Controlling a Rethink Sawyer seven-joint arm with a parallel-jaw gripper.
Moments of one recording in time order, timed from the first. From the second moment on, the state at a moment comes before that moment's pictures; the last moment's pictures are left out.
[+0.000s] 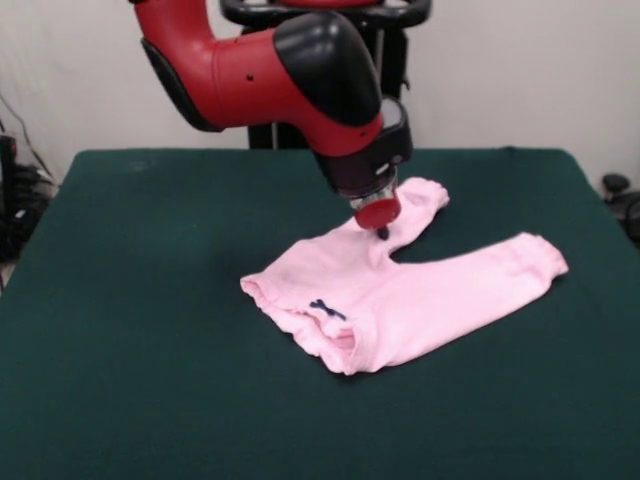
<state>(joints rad) -0.52 -0.38 0.31 1.79 -0.22 0.56 2.98</state>
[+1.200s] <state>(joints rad) -0.29 -0.44 0.21 1.81 -0.36 0.56 2.98</state>
